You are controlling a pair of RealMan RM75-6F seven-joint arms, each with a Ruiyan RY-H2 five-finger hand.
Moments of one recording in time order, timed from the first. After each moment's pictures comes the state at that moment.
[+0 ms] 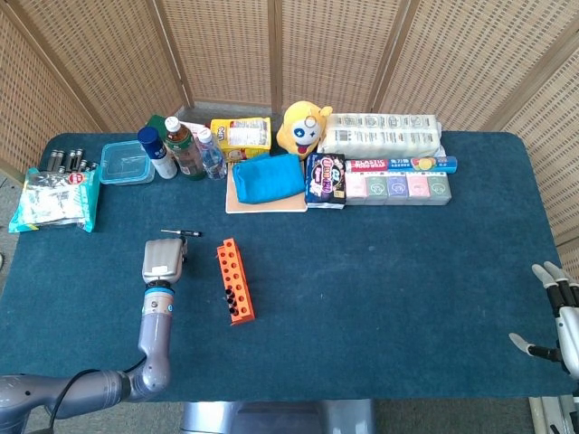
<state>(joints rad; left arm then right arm) -0.70 -1.83 -0.24 -1.35 0.65 1.28 0.86 0.02 -0.94 0.06 -1.75 -1.43 1.45 0.11</state>
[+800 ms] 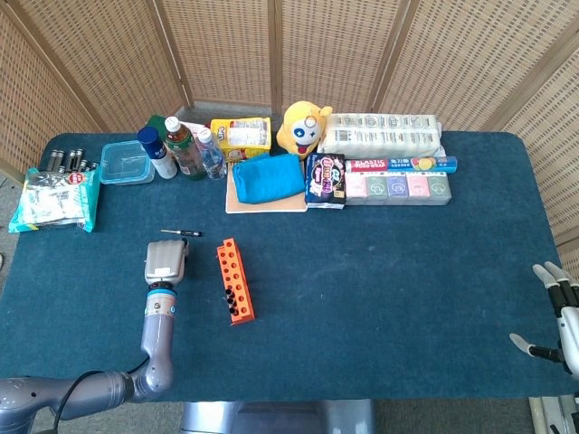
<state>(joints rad) -0.69 -1.85 -0.25 -1.31 0.67 1.27 0.88 0.02 -0.93 0.06 -1.75 -1.44 1.45 0.15</state>
